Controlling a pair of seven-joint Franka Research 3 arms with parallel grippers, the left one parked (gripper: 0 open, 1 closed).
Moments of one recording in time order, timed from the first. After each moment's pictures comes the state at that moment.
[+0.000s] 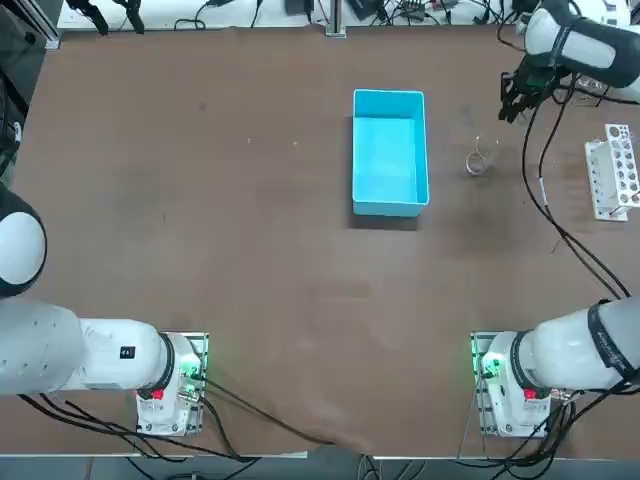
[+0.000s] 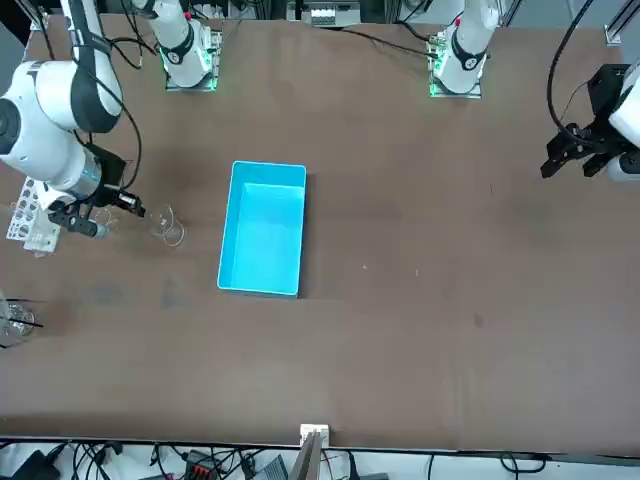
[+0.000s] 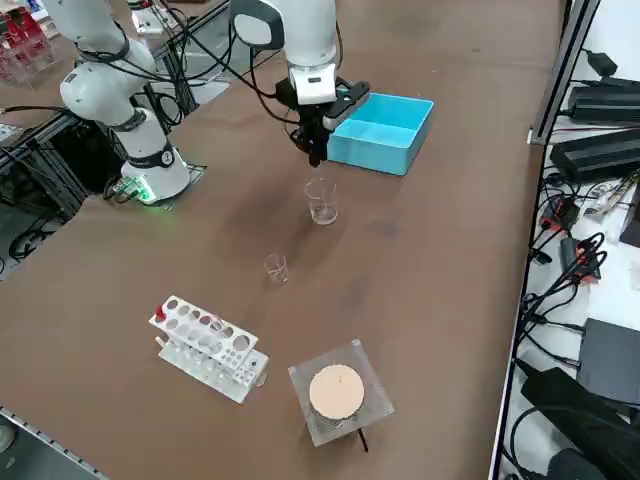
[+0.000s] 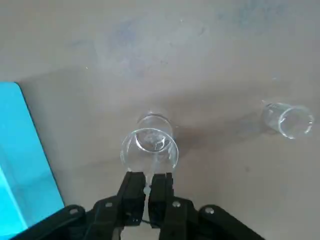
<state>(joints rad) 0.05 0.06 -0.04 -2.15 0.05 2.13 0.25</state>
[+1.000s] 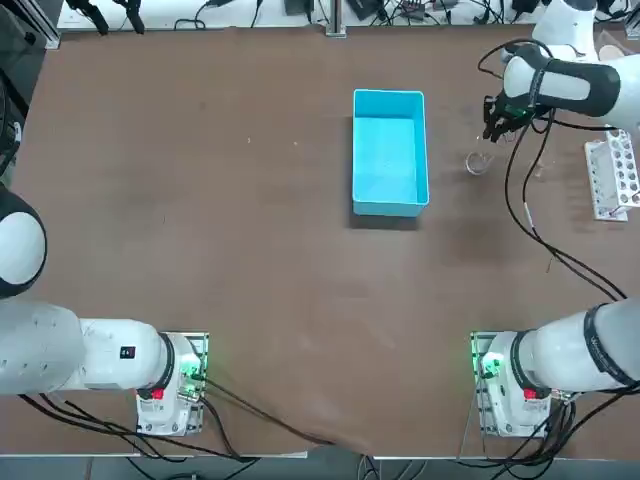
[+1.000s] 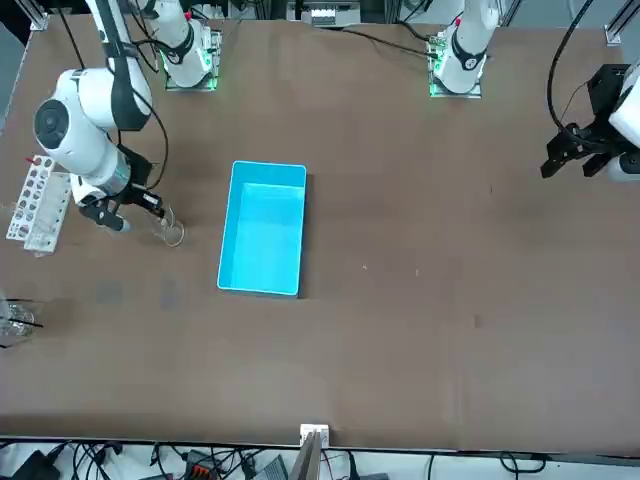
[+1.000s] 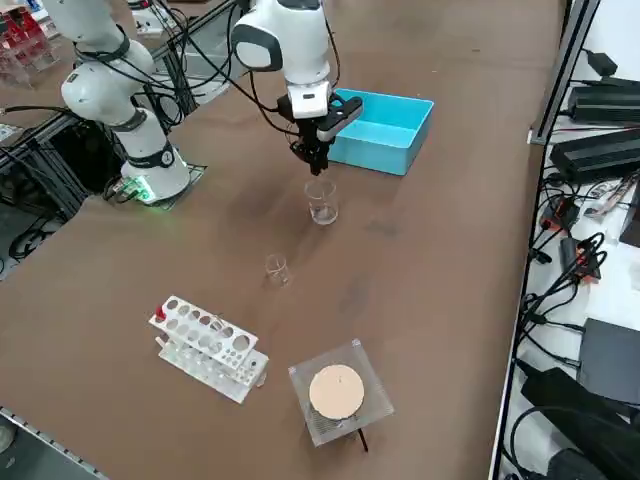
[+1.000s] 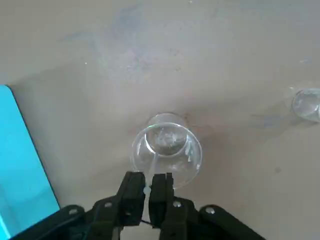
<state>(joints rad) 0.11 0.07 -0.04 -2.27 0.05 2.31 0.36</state>
